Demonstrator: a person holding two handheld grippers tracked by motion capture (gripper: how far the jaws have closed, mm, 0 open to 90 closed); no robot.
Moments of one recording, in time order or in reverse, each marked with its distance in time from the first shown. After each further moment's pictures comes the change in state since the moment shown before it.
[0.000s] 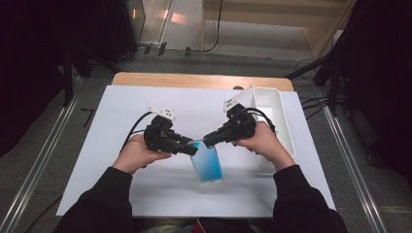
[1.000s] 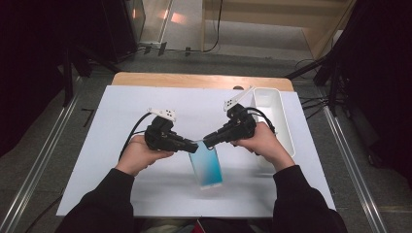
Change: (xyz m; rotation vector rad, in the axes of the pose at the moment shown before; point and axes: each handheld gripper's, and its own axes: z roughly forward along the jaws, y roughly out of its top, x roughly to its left) left arm -0.004 0.001 0.000 -0.013 0.006 0.018; right arm -0.004 -0.002 0.001 -0.007 0.030 0.047
